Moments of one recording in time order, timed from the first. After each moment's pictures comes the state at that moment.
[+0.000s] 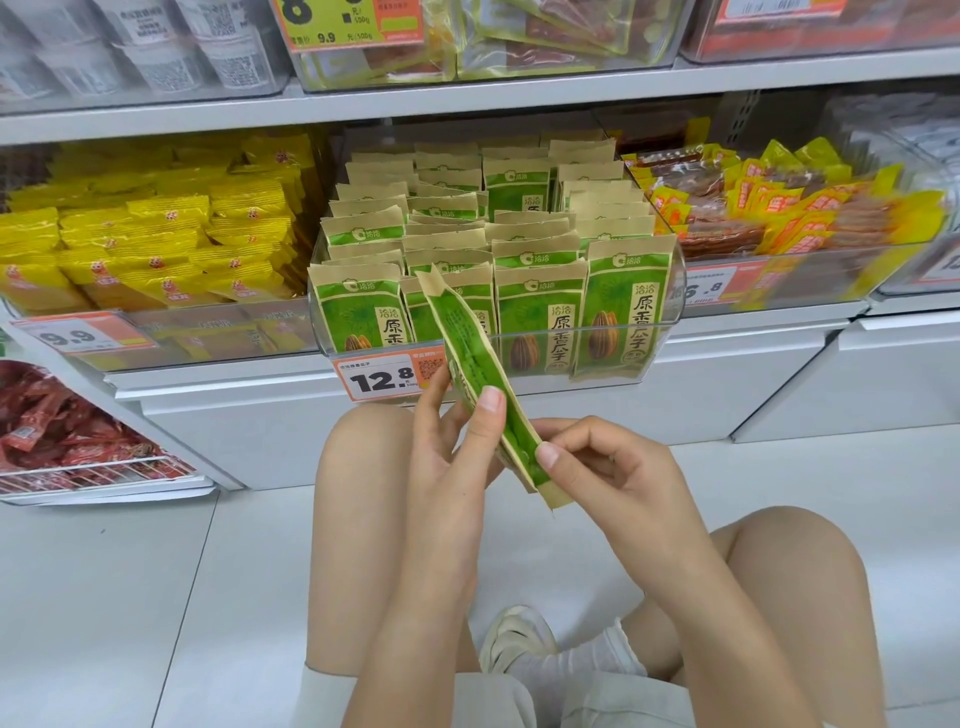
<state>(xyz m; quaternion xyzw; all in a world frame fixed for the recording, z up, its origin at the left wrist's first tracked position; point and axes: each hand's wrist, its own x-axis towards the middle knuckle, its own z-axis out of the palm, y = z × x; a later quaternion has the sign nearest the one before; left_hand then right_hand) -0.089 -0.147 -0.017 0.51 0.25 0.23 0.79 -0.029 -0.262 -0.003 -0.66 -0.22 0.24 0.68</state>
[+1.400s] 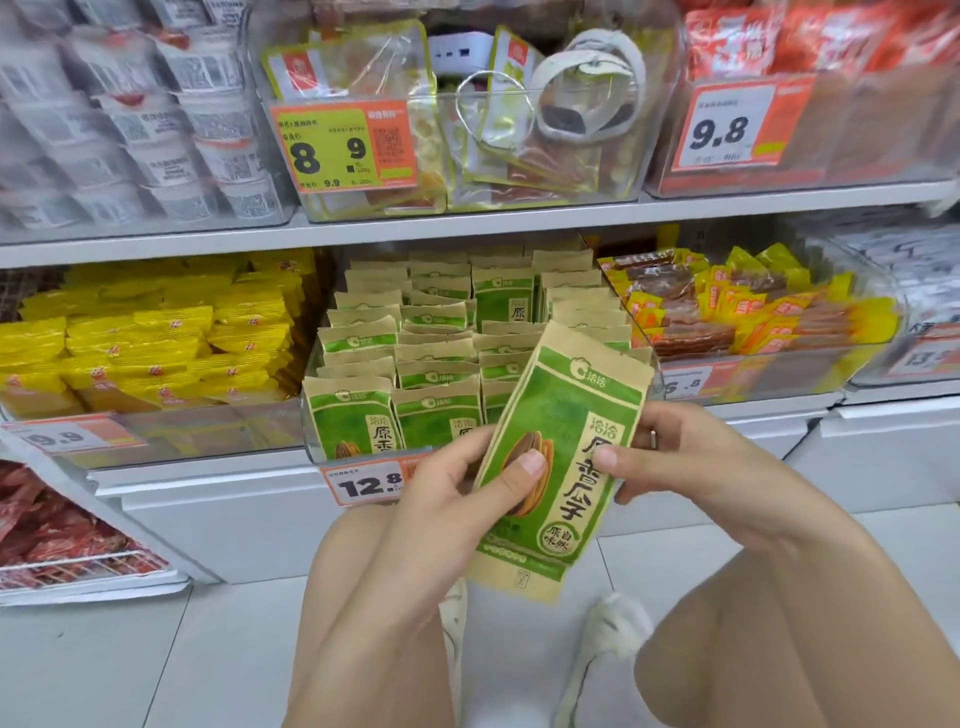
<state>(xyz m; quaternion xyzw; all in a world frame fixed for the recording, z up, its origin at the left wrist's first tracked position) -0.055 -0.114 0.041 0.66 0.11 0.12 0.73 0.080 -0.274 0.059 -0.68 -0.30 0.34 0.58</state>
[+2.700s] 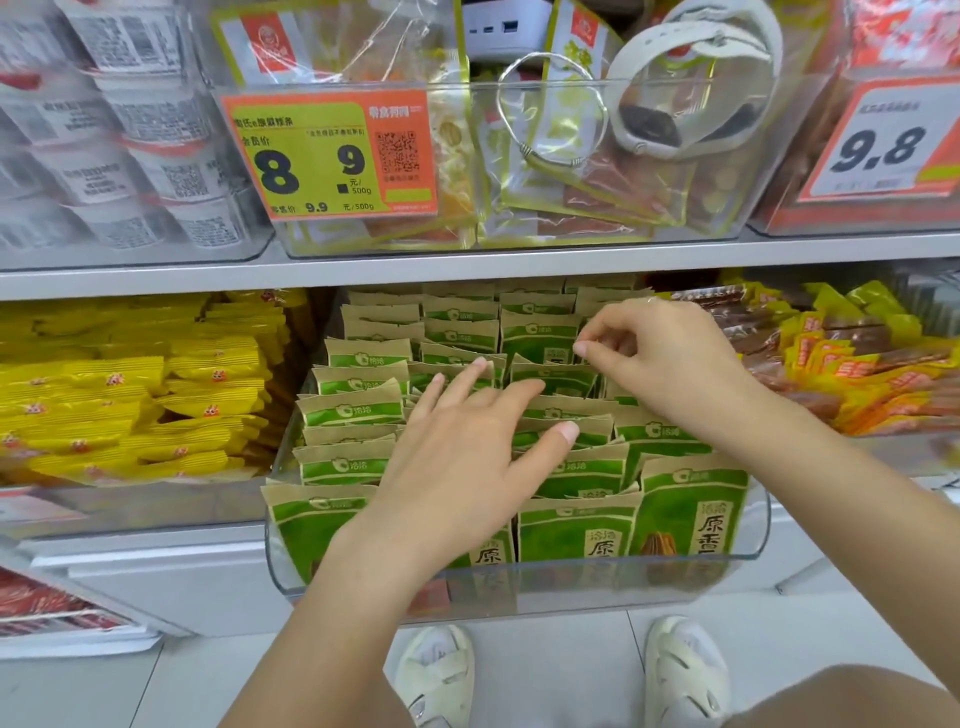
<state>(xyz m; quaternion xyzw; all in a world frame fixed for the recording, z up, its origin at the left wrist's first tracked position) 0.059 -0.030 0.051 0.98 0.12 0.01 0.18 0.218 -0.150 0.062 -0.88 -0.41 -0.07 0.21</state>
